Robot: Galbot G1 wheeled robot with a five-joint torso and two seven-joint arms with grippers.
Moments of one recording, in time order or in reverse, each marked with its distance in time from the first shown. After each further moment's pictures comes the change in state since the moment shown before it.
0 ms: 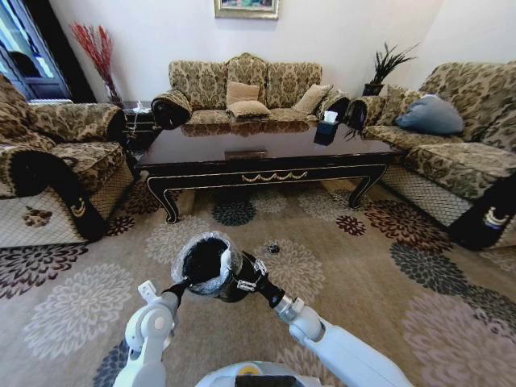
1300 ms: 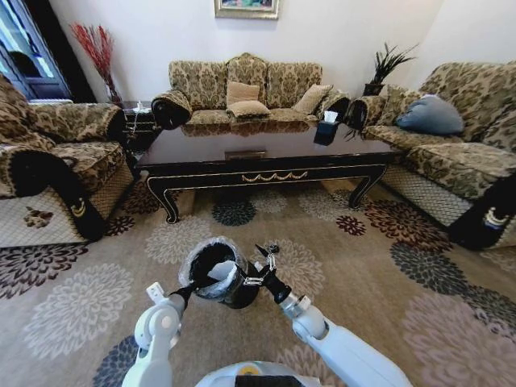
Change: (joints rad) left arm -0.043 -0.018 0.046 0.080 -0.020 0.000 -0.011; right arm -0.042 0.008 0.055 -0.039 0.012 0.059 -0.017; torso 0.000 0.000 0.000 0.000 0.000
